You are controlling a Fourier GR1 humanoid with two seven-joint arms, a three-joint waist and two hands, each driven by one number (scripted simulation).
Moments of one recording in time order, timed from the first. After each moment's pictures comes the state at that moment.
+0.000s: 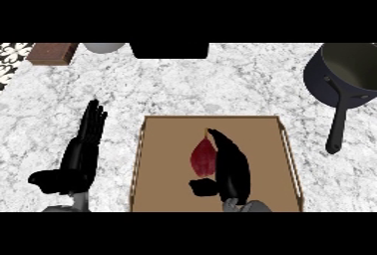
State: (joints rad) left arm 0.00 0.14 -0.15 -1.62 0.09 0.24 -0.10; right arm -0.18 0.00 0.64 -1.48 0.84 -0.35 0.86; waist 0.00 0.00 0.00
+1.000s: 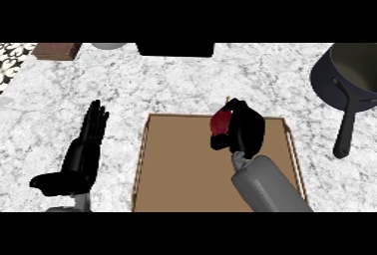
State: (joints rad) left arm 0.01 0.11 -0.13 -1.61 0.06 0.19 -0.12; right arm -0.45 -0.02 0.44 -1.27 1.06 -0.36 0.96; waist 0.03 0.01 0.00
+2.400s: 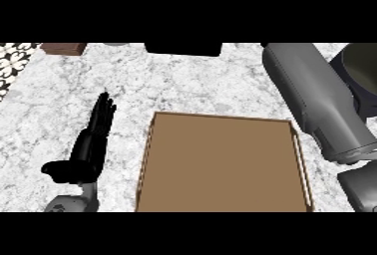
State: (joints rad) left arm -0.07 0.10 -0.12 -1.56 0.06 0.18 -0.12; right arm -1.29 -0.22 0.06 -0.41 1.45 -0.25 1.18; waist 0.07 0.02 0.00
